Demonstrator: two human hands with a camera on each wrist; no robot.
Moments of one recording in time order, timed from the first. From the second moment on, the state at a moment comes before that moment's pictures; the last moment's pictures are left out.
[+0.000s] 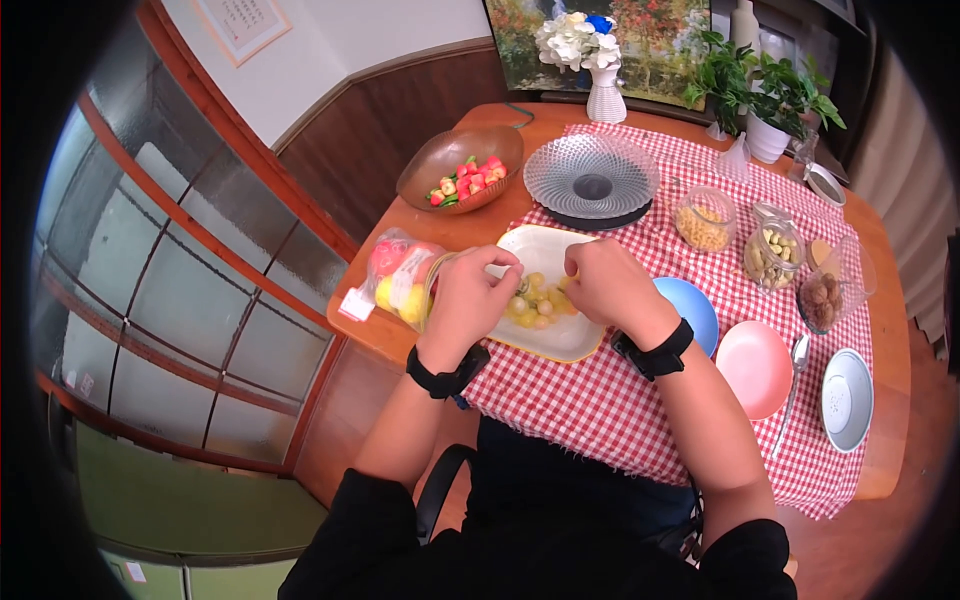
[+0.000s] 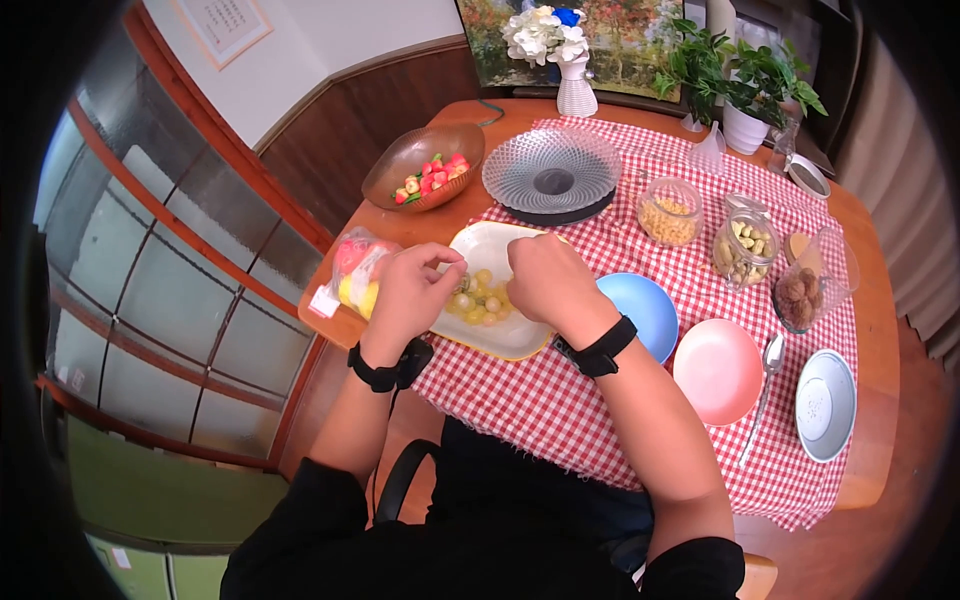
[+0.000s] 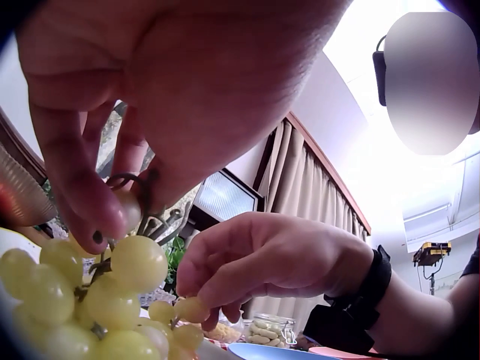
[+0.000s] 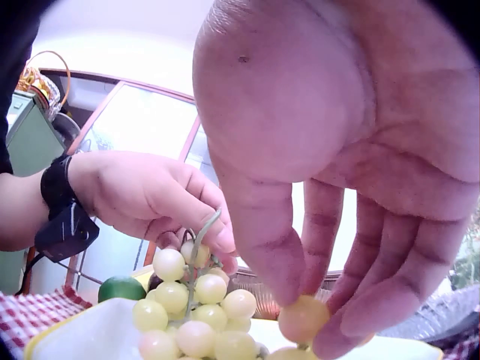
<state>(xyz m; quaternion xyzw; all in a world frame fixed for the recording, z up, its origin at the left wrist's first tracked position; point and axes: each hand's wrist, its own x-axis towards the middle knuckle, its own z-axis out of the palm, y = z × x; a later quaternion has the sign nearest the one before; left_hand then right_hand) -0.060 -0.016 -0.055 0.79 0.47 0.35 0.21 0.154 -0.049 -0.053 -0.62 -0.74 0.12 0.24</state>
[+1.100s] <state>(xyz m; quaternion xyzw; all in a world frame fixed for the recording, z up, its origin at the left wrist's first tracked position) -0.075 0.001 -0.069 0.90 0.35 0.19 0.15 0.141 -0.045 -0.079 -0.60 -0.78 0.09 0.15</state>
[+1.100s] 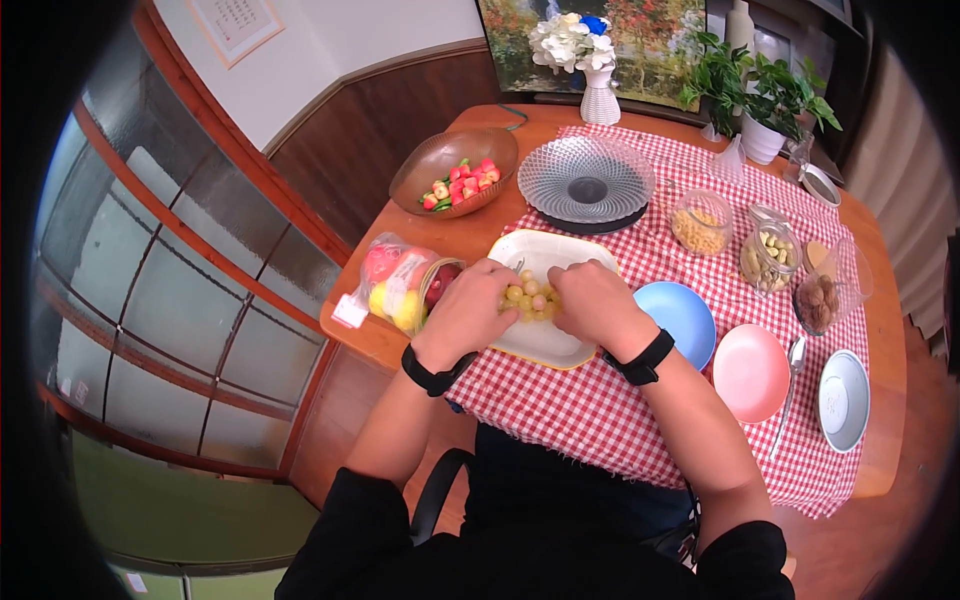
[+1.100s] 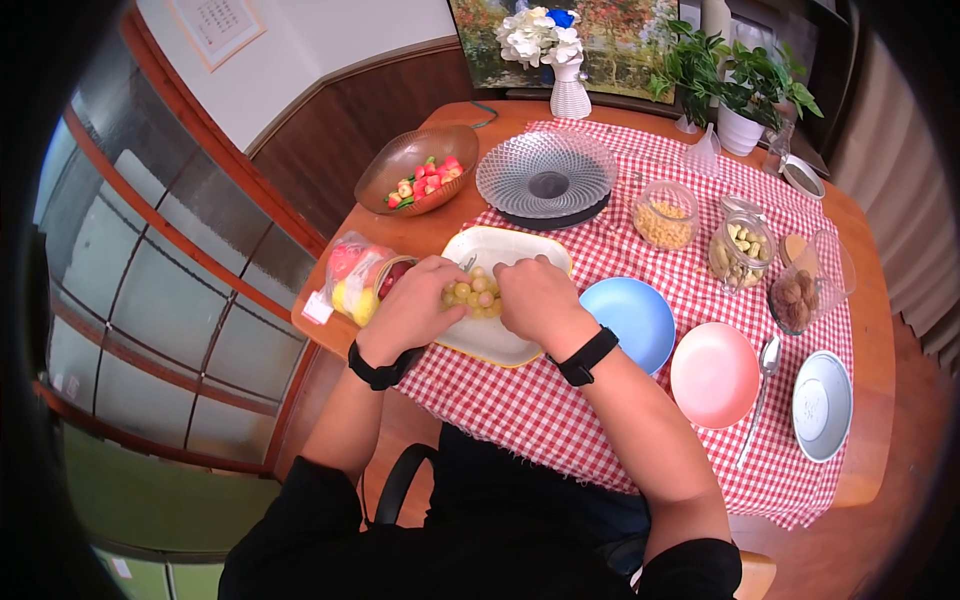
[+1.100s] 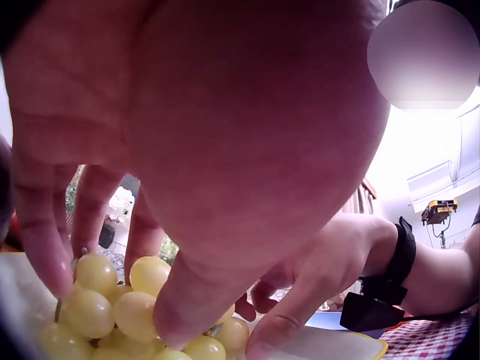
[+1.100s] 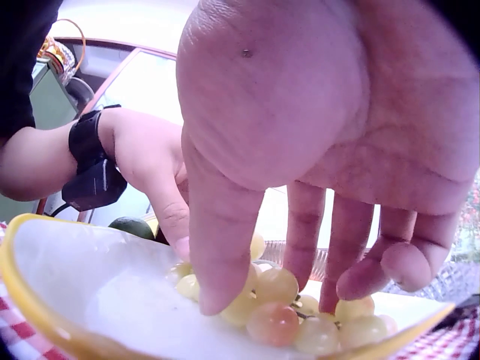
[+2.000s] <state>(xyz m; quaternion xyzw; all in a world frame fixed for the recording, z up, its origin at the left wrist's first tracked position) -0.067 -0.018 -0.061 0.89 0.33 0.24 0.18 0.161 -0.041 -0.083 -0.62 -0.77 0.10 0.15</state>
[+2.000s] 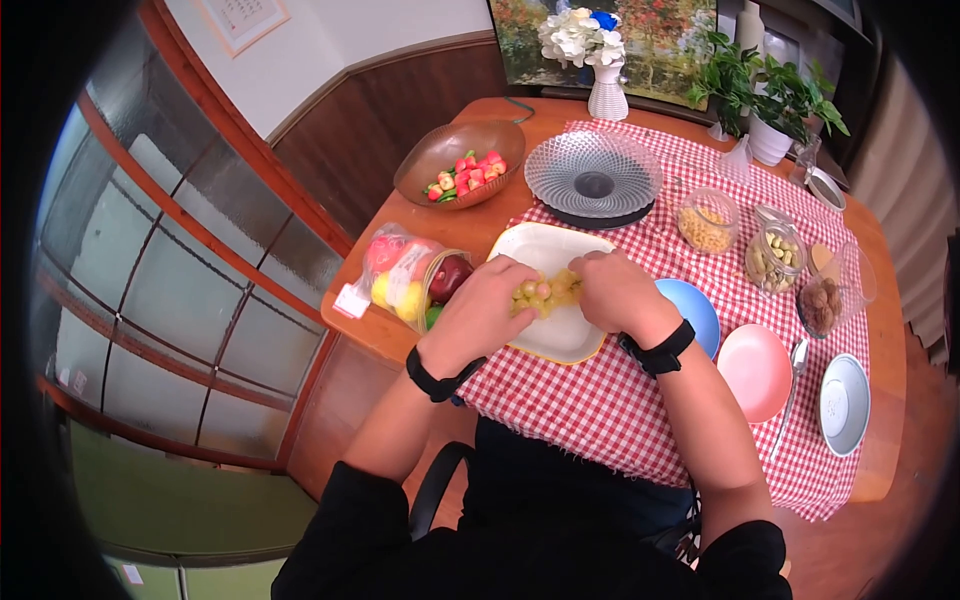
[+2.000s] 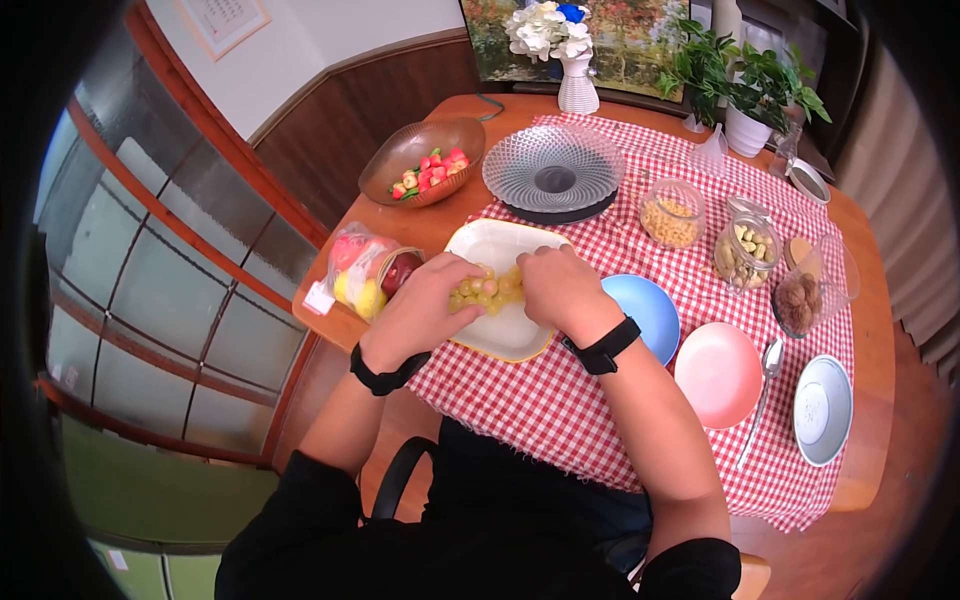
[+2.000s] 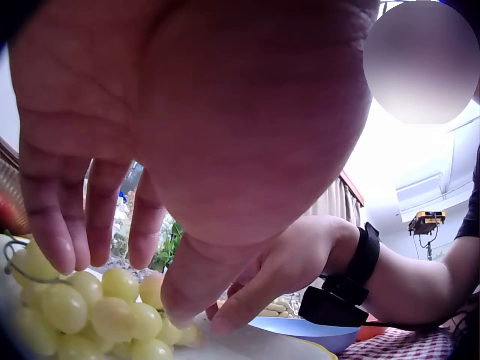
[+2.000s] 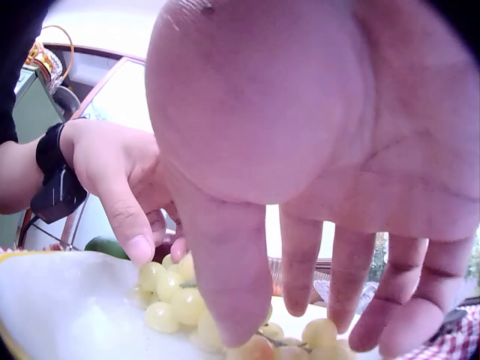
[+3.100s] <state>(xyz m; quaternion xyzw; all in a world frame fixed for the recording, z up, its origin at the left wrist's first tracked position) -0.050 0.003 -0.047 0.85 0.44 0.19 0.21 0.149 -0.052 -0.051 -0.59 -0.77 0.16 0.18</state>
